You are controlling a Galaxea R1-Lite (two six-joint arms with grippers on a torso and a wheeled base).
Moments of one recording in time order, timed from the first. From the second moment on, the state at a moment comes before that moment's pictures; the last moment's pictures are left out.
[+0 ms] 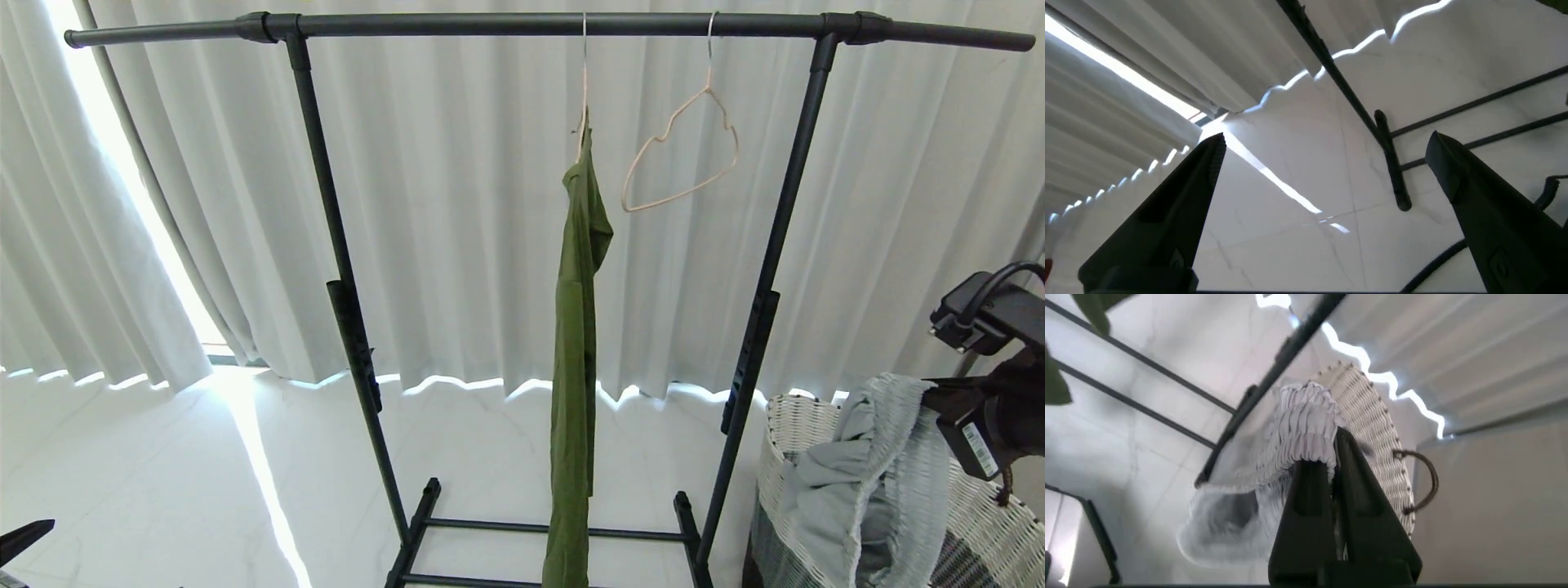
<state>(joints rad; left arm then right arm) -0.17 0.59 -0.17 -0.09 0.13 0.55 0.33 1.24 -0.76 0.06 -0.17 -0.38</state>
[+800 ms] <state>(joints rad) -0.20 0.59 -0.18 -0.09 0.06 0.63 0.46 1.24 -0.82 0.06 -0.17 -0.36</state>
